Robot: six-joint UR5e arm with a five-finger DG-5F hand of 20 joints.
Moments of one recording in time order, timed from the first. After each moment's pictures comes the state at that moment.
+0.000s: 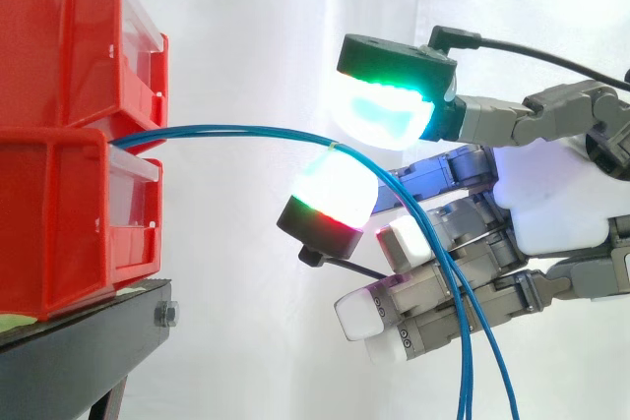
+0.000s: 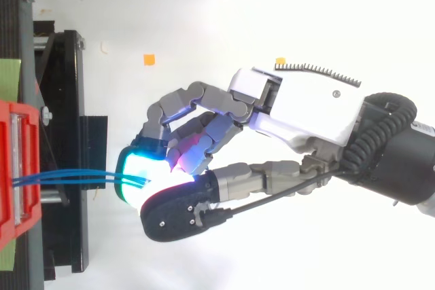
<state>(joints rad) 0.26 -2.24 -1.18 -3.02 -0.99 0.03</state>
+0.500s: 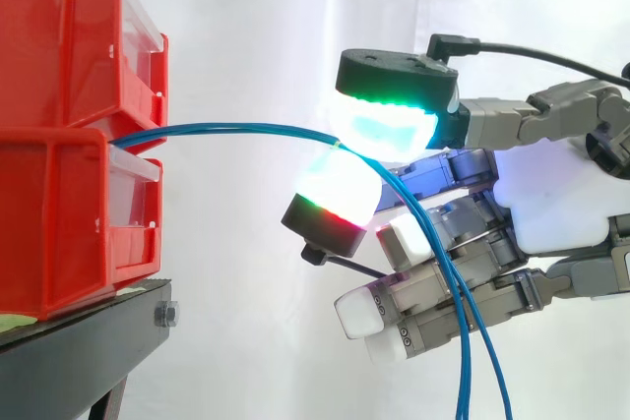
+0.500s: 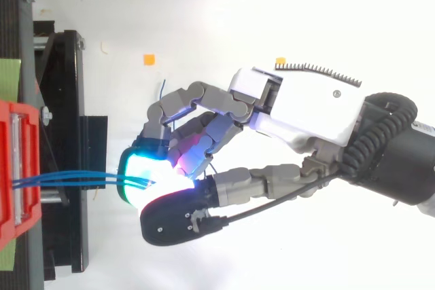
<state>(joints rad) 0.26 -2.24 -1.18 -3.02 -0.99 0.03</state>
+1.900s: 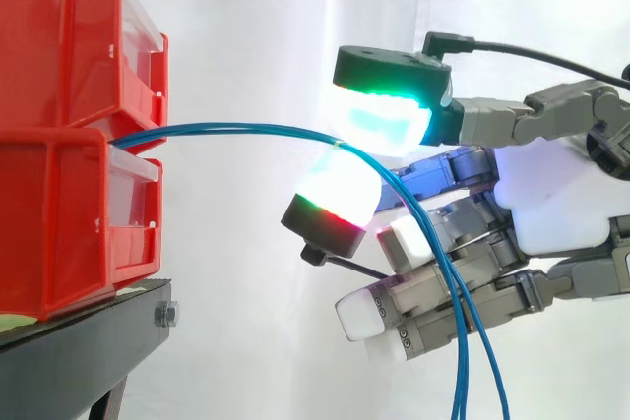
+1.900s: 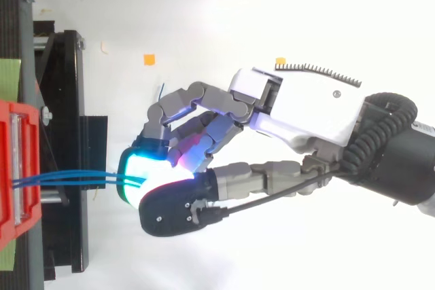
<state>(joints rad) 0.26 -2.24 -1.18 -3.02 -0.99 0.03</state>
